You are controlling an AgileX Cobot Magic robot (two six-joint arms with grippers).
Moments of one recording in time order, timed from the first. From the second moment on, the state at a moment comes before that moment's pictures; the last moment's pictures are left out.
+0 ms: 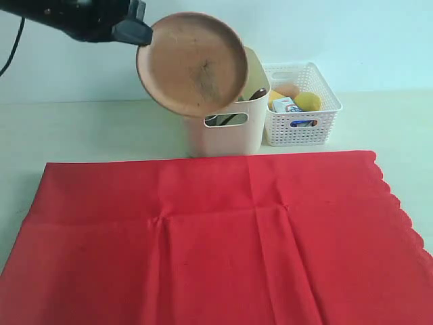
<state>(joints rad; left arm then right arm) -0.30 1.70 -1.48 -0.78 0.68 0.68 0.21 0.00 -0.06 0.24 0.21 -0.23</state>
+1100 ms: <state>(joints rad) -0.26 2.40 -2.18 -0.86 0.63 0.75 0.21 0.00 -0.06 0.24 0.21 -0.23</state>
